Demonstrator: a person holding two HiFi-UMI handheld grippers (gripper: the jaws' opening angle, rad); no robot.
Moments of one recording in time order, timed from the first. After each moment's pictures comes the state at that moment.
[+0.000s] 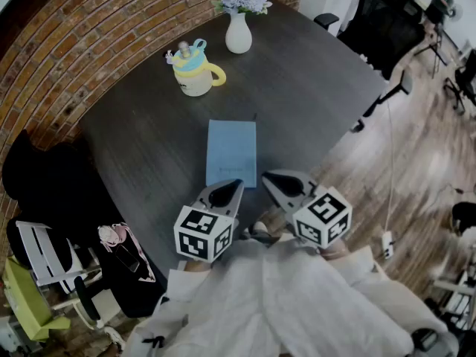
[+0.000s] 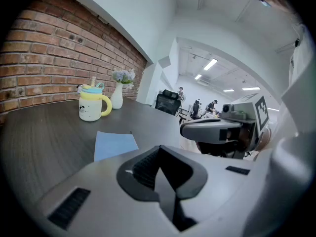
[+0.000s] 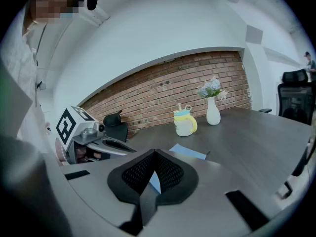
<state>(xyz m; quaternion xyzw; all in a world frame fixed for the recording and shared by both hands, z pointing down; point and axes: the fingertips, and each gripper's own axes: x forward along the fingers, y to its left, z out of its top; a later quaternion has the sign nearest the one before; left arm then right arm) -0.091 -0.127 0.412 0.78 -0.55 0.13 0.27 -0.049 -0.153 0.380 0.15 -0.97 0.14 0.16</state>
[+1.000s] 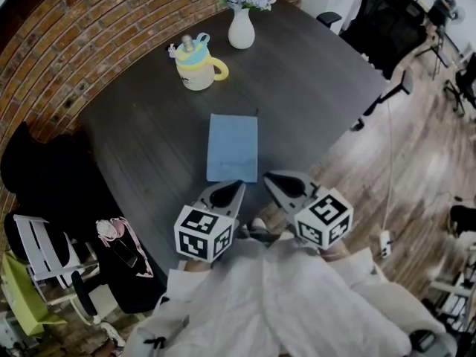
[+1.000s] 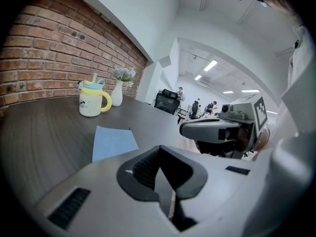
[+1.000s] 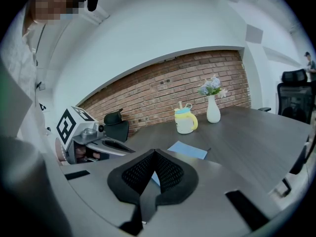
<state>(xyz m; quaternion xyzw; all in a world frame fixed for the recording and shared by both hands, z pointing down) -0.085 -0.111 0.418 0.78 -0.54 0.12 0.28 -0.044 -0.140 0.384 0.15 -0.97 0.14 0.17</state>
